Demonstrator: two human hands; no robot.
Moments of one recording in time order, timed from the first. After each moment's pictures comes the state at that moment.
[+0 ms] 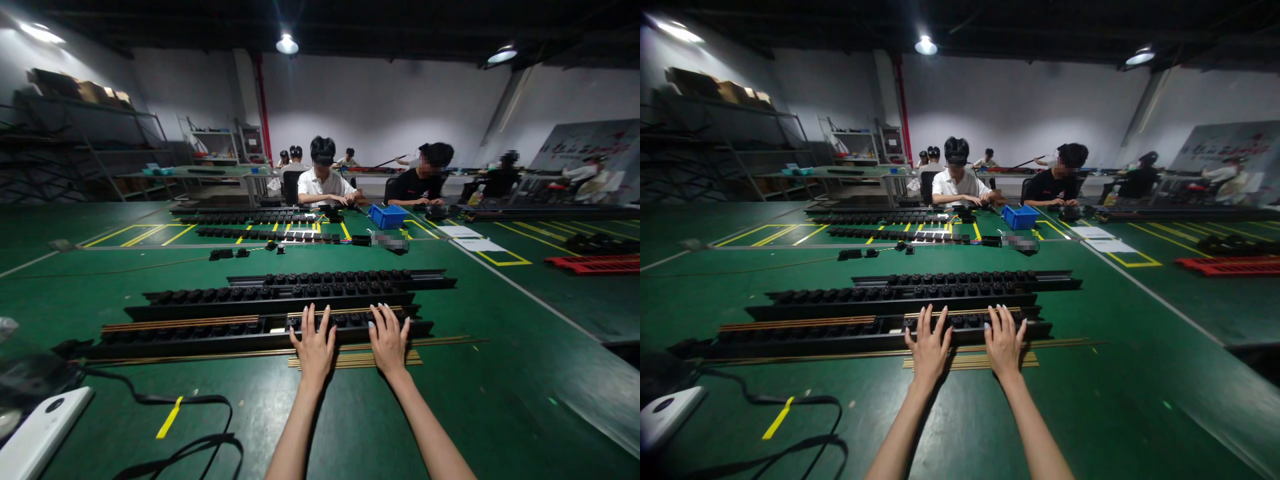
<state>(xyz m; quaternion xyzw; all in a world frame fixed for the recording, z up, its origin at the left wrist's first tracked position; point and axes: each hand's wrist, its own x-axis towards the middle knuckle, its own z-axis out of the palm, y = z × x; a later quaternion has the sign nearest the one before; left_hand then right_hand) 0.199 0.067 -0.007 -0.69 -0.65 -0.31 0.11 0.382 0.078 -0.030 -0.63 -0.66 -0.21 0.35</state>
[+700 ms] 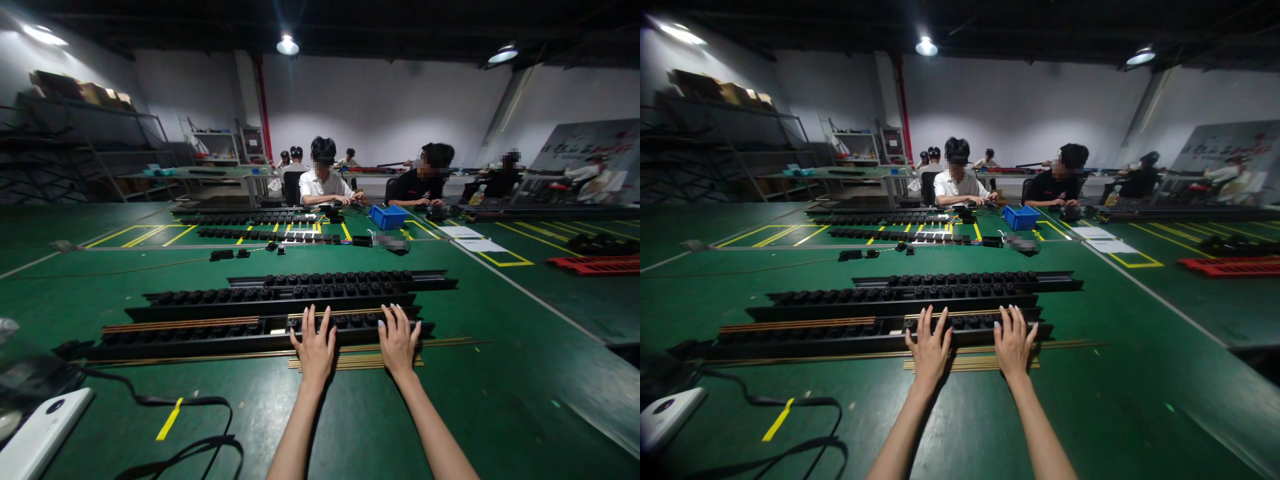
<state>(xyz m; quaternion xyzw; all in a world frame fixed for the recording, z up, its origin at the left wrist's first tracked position) 0.199 0.068 -0.008 -0.68 -0.66 -0.29 0.12 0.399 0.081 -0.035 -0.68 -0.61 -0.19 0.36</state>
